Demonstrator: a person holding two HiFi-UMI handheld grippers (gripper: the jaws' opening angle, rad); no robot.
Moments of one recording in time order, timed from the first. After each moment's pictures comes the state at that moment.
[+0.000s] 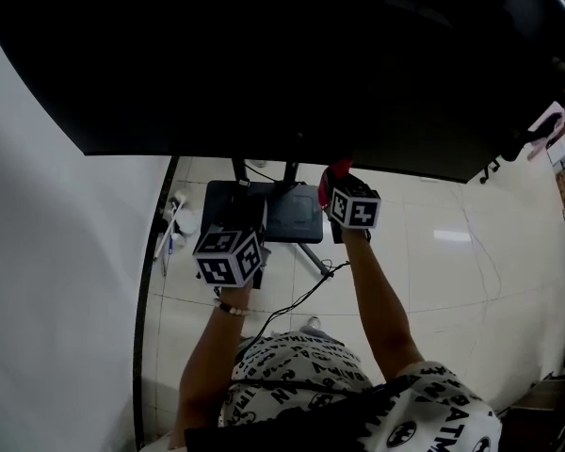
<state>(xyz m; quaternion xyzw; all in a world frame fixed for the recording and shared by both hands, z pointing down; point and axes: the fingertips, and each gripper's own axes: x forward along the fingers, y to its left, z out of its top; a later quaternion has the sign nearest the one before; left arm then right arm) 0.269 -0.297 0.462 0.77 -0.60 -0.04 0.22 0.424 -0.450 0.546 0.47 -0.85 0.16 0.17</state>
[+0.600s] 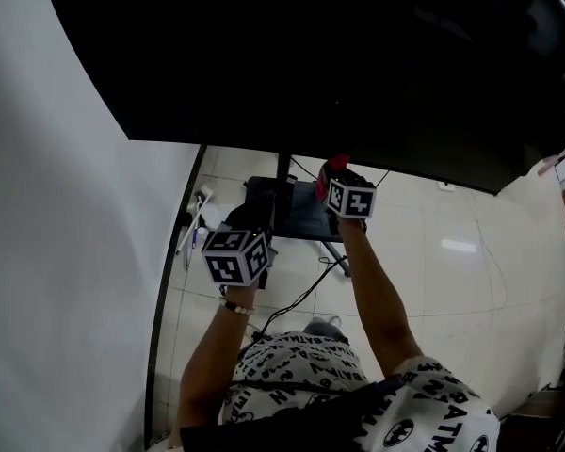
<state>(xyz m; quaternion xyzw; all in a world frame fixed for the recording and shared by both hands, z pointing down) 0.141 -0.246 0.473 0.76 -0.61 -0.04 0.22 0.264 -0.424 0.558 0.46 -0.86 0.16 0.18</state>
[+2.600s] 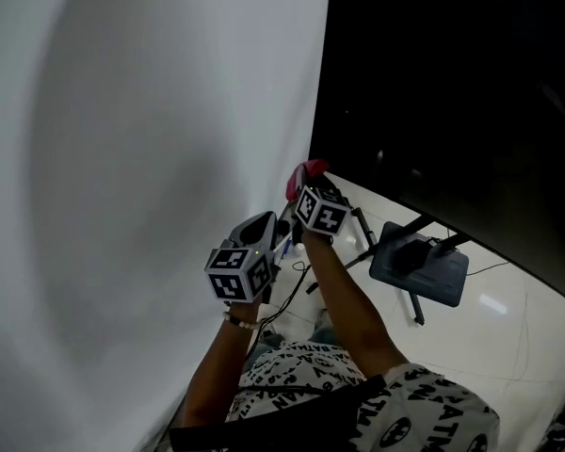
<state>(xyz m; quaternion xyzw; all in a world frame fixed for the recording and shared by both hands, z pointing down) -0.297 -0.166 0.501 0.64 -0.72 -0.05 0.25 -0.301 -0.329 0.560 0.34 -0.91 0.24 0.09</state>
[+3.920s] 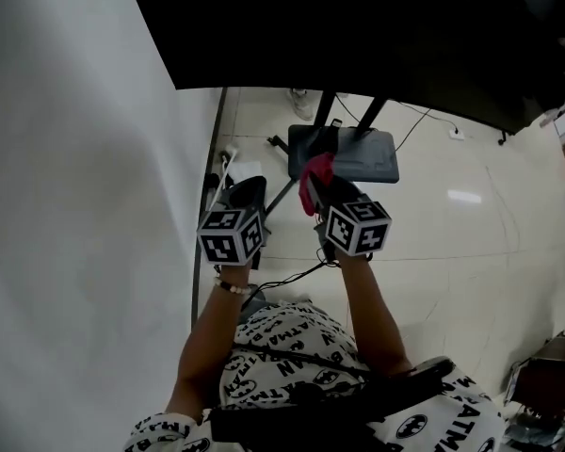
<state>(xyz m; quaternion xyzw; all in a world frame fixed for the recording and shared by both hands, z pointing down) -0.013 -0.111 0.512 0.77 -0.59 0.02 0.24 0.094 -0.145 0.505 0.38 -0.90 0.18 0.11</state>
